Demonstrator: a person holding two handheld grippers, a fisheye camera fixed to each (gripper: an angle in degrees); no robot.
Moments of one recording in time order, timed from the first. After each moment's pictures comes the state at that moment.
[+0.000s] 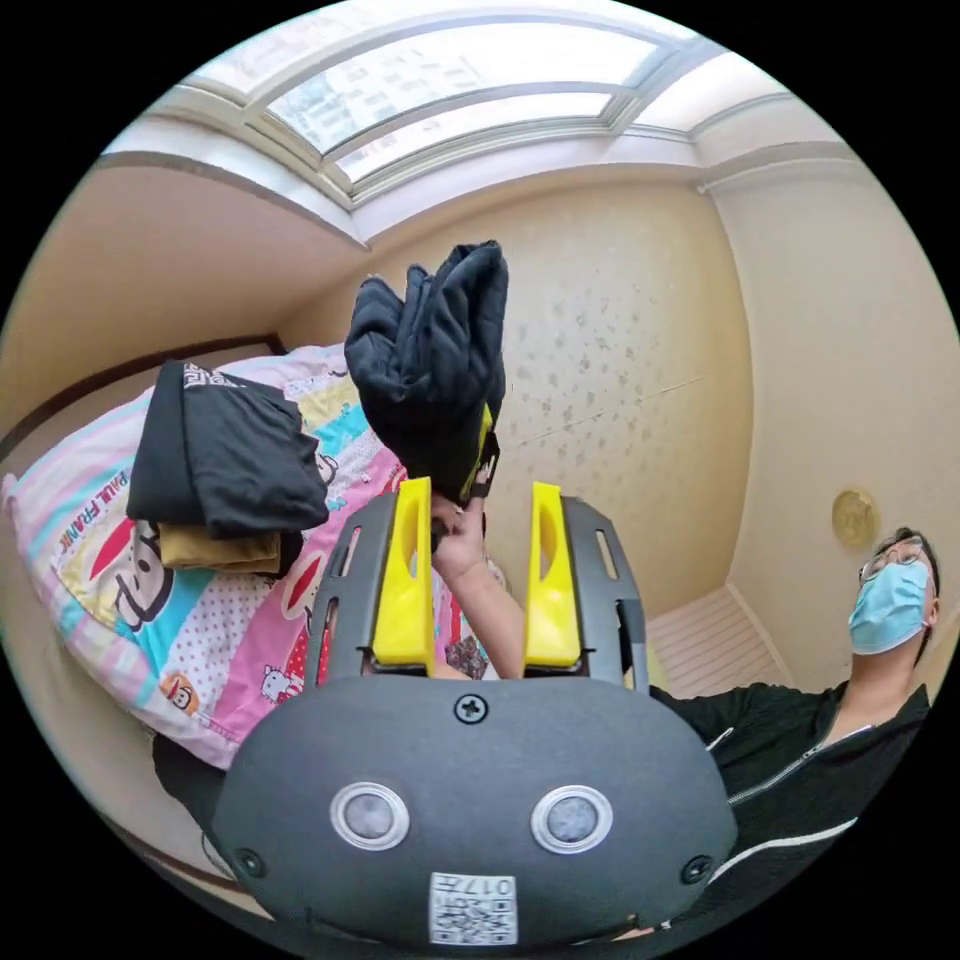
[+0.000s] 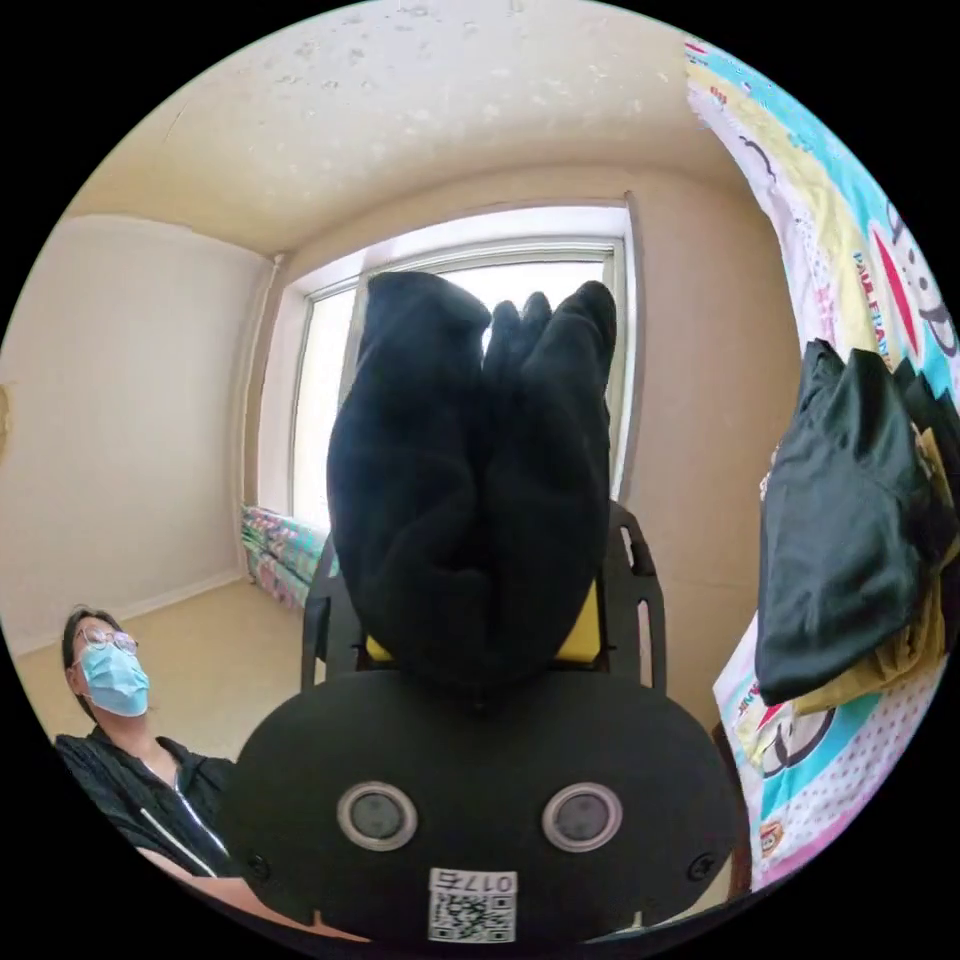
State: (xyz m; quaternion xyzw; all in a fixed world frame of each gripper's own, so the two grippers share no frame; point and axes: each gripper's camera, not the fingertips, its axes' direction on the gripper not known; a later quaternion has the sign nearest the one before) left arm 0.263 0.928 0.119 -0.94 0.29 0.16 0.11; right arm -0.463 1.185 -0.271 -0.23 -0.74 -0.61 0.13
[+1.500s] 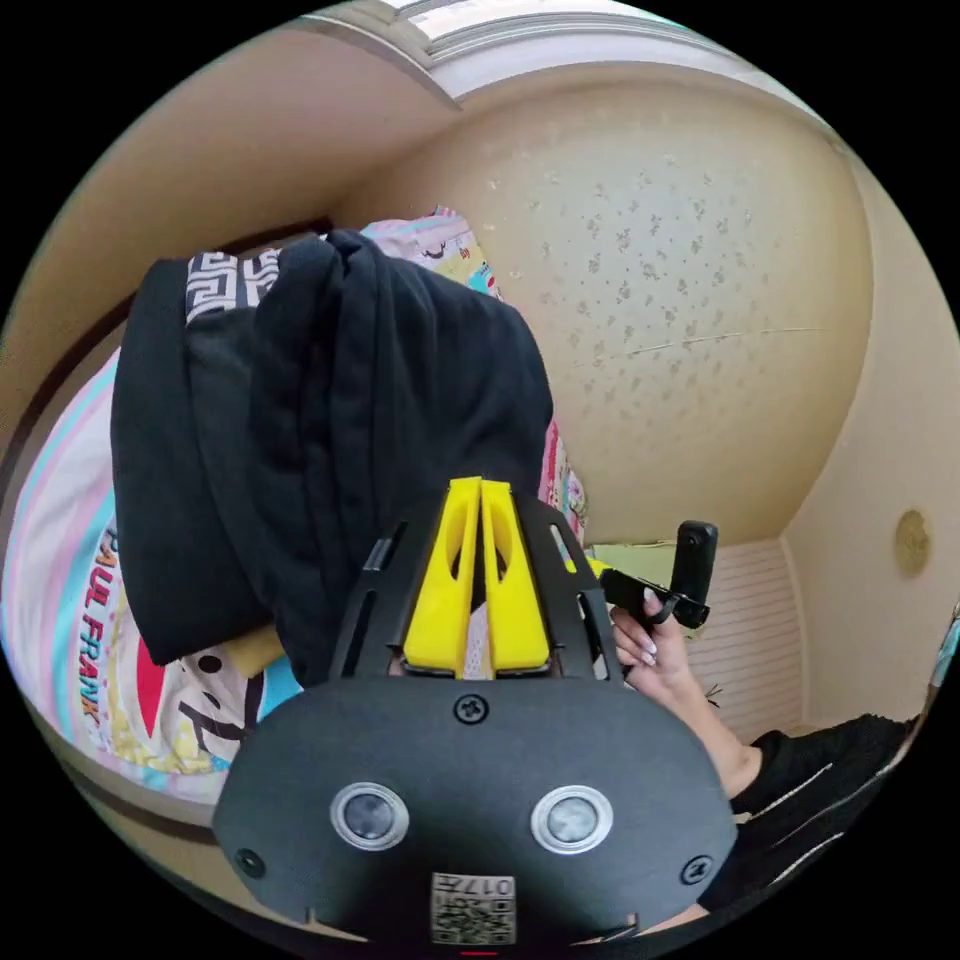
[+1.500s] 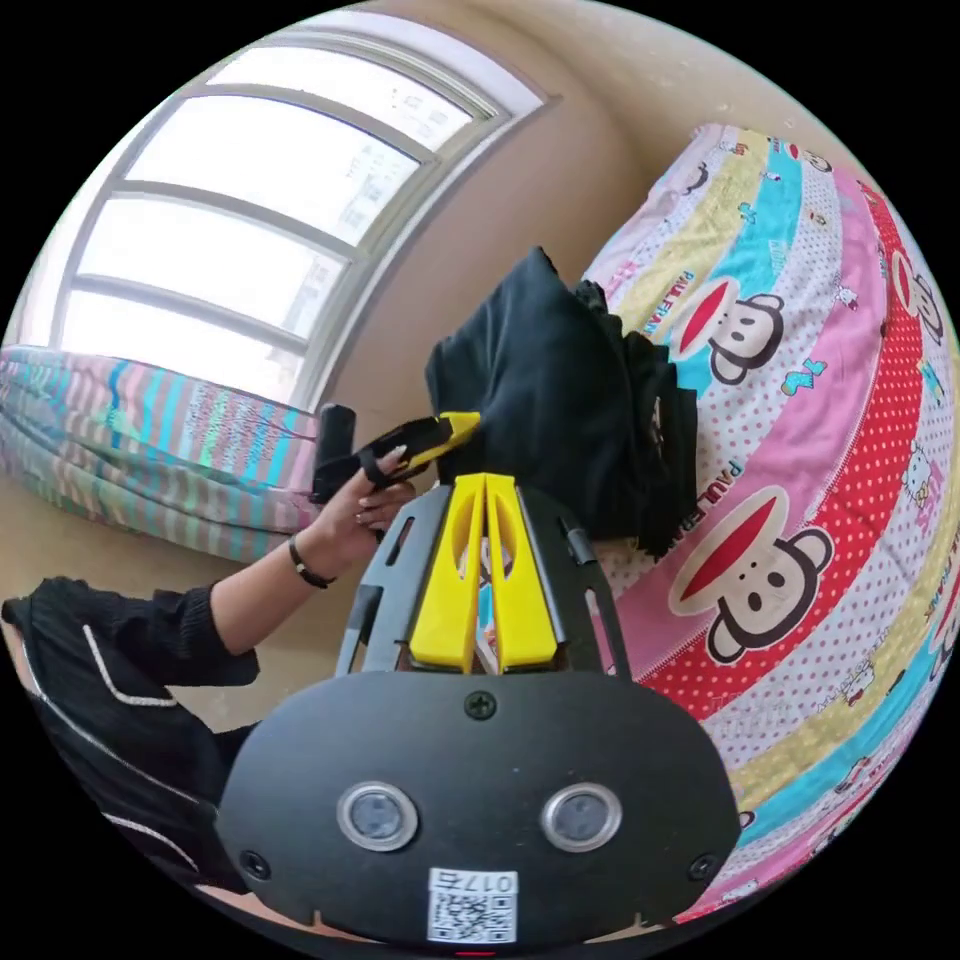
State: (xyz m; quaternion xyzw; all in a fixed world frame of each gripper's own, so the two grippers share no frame) left arm -0.073 1.167 -0.008 -0.93 0.23 0.27 -0.08; right arm -0.398 1.441 -0.190 0.12 -0.47 -0.82 0.31
